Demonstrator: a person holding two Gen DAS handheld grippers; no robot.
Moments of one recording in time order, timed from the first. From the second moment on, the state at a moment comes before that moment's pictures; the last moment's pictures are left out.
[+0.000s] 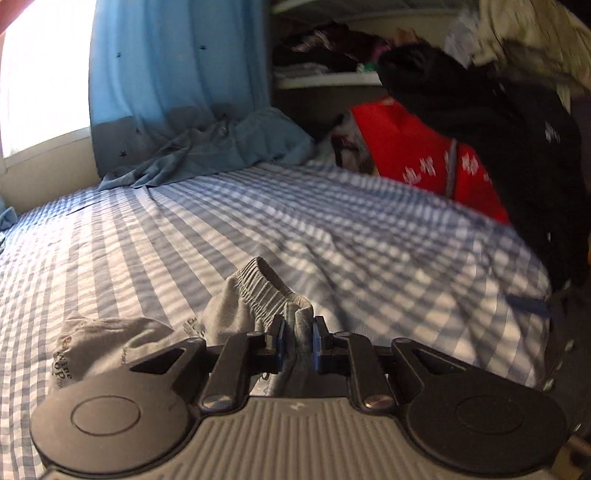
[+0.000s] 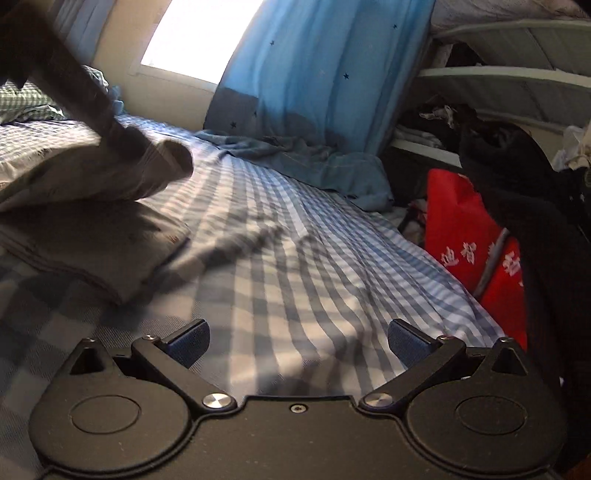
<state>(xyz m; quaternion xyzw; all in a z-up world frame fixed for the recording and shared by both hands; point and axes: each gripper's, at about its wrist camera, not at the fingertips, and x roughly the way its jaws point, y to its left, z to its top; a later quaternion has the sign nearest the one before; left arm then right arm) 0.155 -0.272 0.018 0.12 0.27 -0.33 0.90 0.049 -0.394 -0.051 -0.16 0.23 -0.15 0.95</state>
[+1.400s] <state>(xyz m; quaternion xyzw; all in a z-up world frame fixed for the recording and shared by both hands) 0.175 -0.031 -0.047 -0.04 0.37 -0.11 0.92 0.109 -0.327 -0.044 -0.07 0.27 -0.13 0.95</state>
